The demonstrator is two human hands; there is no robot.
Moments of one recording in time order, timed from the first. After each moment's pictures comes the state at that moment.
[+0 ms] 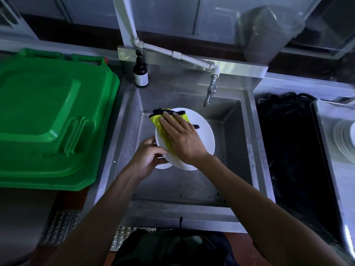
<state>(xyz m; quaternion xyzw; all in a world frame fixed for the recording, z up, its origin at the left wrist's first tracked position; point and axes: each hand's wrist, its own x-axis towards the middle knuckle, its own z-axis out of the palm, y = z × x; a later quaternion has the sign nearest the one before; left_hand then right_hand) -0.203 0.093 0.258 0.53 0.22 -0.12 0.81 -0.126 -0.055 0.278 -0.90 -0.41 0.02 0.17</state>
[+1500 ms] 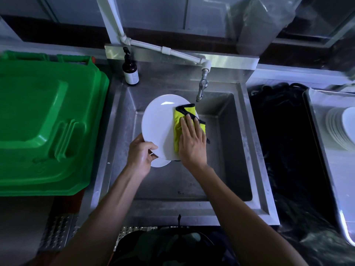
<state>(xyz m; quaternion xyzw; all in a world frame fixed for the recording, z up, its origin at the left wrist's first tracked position) -0.196 0.079 0.255 0.48 0.33 -0.02 0.81 -0.146 -0.076 0.232 -0.97 -0.13 -0.01 0.21</state>
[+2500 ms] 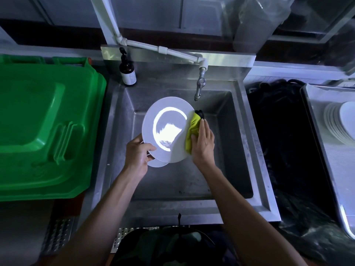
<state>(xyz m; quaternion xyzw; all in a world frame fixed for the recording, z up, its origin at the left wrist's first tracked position) -0.200 0.086 0.254 0.56 0.32 -0.02 0.77 -0.140 -0.106 0.224 -0.93 0.00 0.05 0.37</state>
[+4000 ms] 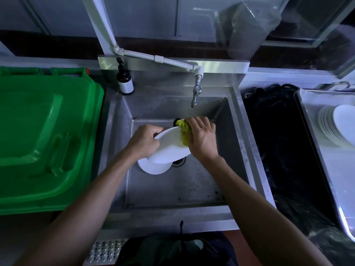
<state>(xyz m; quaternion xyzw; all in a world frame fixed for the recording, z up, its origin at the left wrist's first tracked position) -0.140 0.102 0.283 0.89 0.02 -0.09 0.45 -0.113 -0.105 0.279 -0.95 -0.20 -0.11 0.22</state>
